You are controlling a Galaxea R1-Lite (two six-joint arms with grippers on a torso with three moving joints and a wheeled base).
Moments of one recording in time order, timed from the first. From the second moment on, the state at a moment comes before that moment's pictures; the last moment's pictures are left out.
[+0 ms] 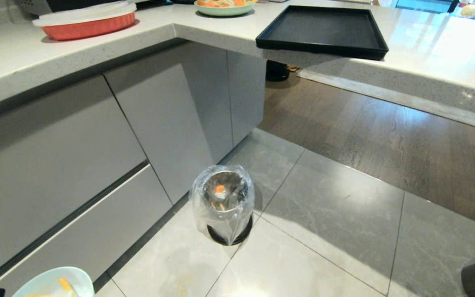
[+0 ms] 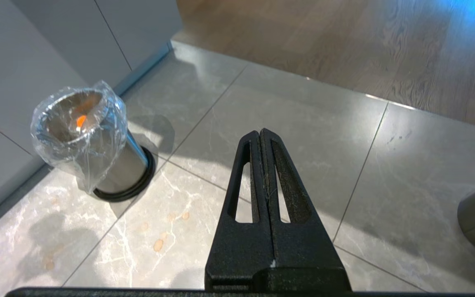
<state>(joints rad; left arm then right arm) 0.42 1.15 -0.69 0.79 -0.26 0.11 0.00 0.00 0.00 -0.01 -0.06 0.10</state>
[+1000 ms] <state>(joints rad) 0.41 1.12 -0.64 0.60 -0.35 0.11 0.00 0.00 0.00 -0.01 -0.06 0.10</state>
